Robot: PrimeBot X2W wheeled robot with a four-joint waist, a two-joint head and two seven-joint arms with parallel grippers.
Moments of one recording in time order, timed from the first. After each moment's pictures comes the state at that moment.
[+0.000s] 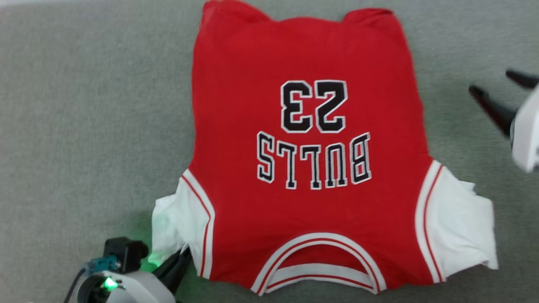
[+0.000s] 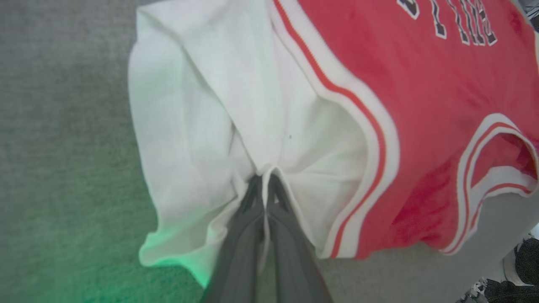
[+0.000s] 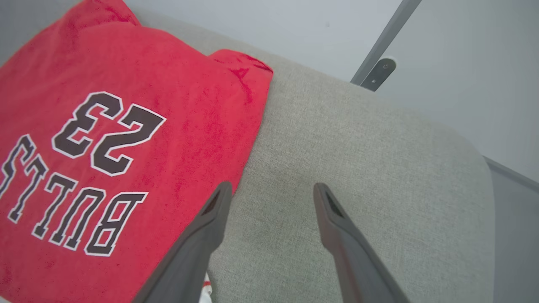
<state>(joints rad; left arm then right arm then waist) -0.21 0.73 -0.78 0.01 -1.03 0.18 -0.06 -0.59 -0.56 0.17 -0.11 0.55 0.13 0.79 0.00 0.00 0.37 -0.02</state>
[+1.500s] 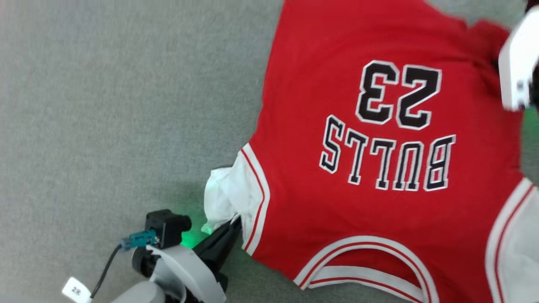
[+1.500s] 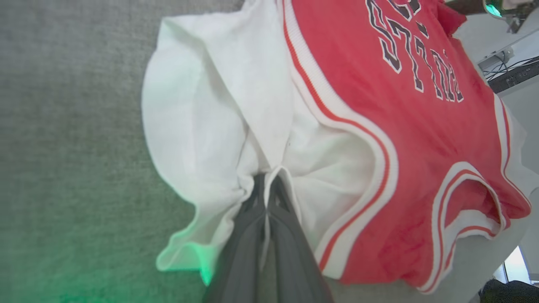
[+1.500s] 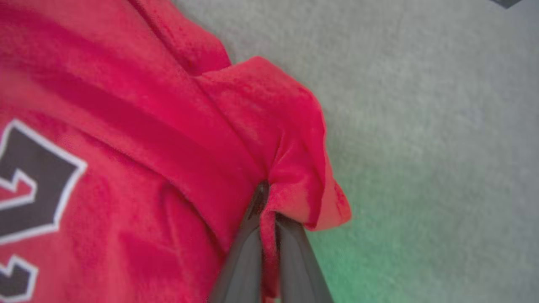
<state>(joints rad) -0.37 0.56 -0.82 0.11 -1.01 0.05 -0.12 -1.19 -0.51 0.61 0.82 0.66 0.13 0.73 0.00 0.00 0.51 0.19</state>
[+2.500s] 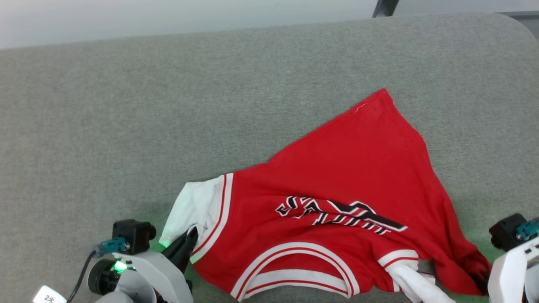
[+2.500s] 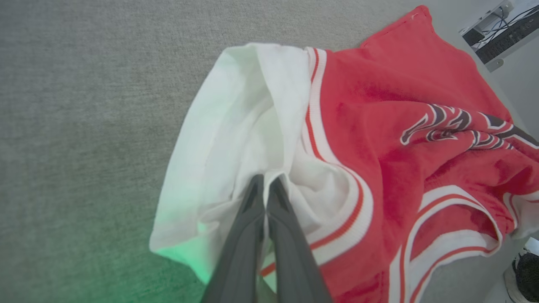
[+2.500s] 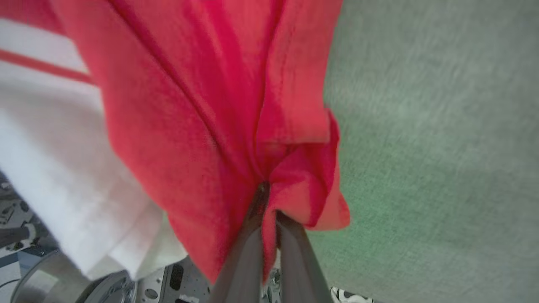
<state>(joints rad) -0.31 0.66 -0.78 0.11 -1.03 0.15 -0.10 -0.09 -0.73 0.35 0.00 0.78 0.13 0.74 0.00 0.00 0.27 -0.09</state>
